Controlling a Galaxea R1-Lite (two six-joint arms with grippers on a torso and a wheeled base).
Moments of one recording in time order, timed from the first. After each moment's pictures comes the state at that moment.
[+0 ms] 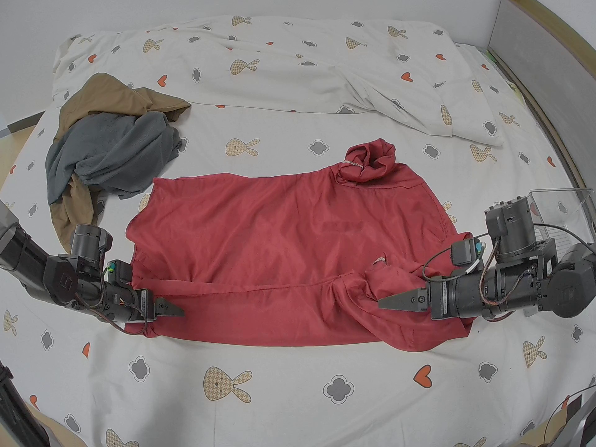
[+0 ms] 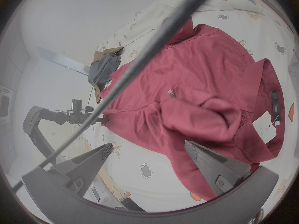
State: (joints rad) left arm 0.03 1.94 -0.82 -0.13 -0.38 -0.08; right arm 0.44 1.70 -0.78 -0.23 0.37 0.38
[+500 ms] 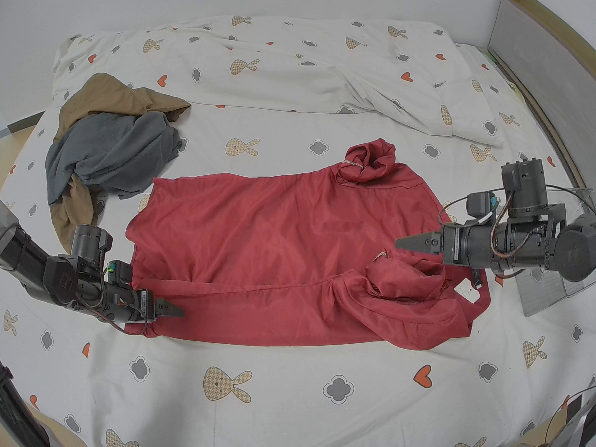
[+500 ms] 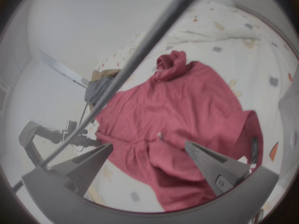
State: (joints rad) left arm 0.03 1.94 -0.82 -0.13 -0.38 -0.08; right arm 0.35 1.70 -0.93 -0.23 0.32 0.34
